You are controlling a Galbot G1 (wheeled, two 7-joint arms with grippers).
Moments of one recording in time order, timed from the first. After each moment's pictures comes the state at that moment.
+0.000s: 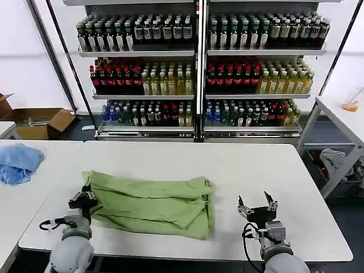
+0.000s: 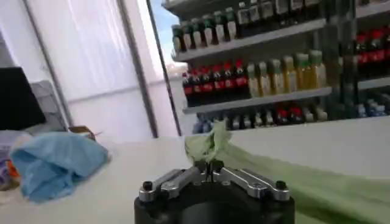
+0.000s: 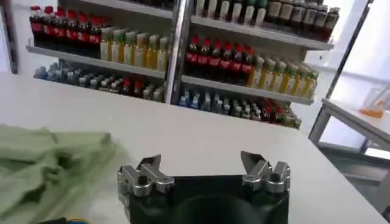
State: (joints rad) left arm 1.28 -1.14 -0.55 -1.87 -0.29 0.31 -0.34; right arm -1.40 1.08 0.34 2.15 0.30 -0.47 0.38
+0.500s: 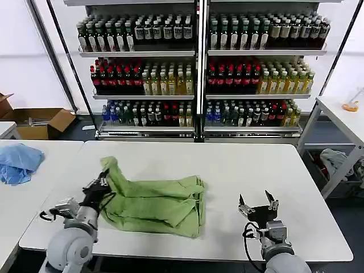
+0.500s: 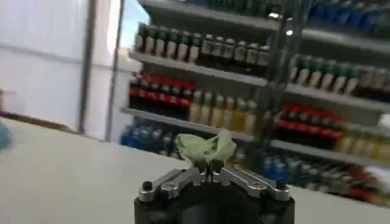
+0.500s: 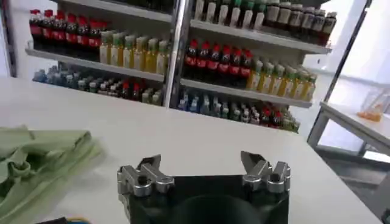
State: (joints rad) left arm 1.25 -1.14 -0.47 -2.06 -0.77 0.33 -0.31; right arm -1.39 1.08 0.35 2.15 0.30 -0.47 0.38
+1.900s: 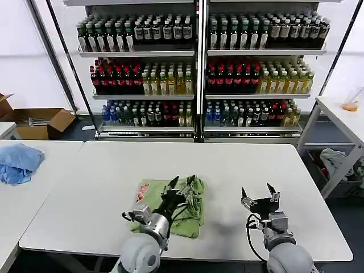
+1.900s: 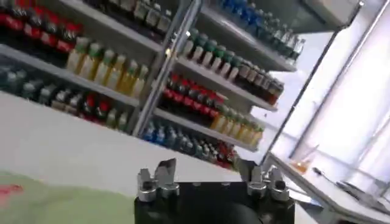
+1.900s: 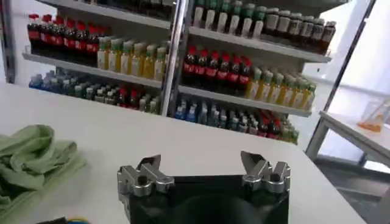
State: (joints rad) left arm 1.17 -1.33 -0.13 -1.95 -0.63 0.25 -0.21; right arm -1.32 1.04 0.34 2.08 0.34 -0.44 0.36
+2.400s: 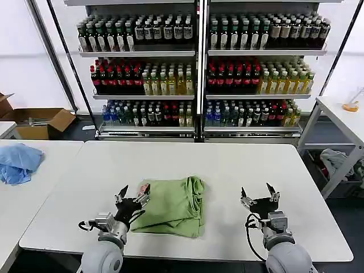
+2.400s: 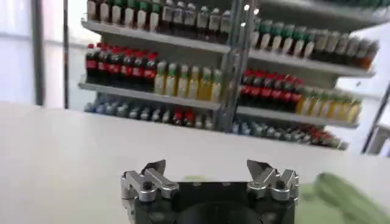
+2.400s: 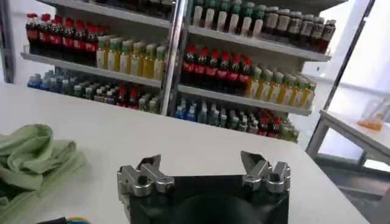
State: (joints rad) left arm 1.28 -1.23 -0.34 -1.91 -0.48 0.29 -0.21; right arm -1.32 1.05 0.35 2.08 0.33 -0.45 0.36
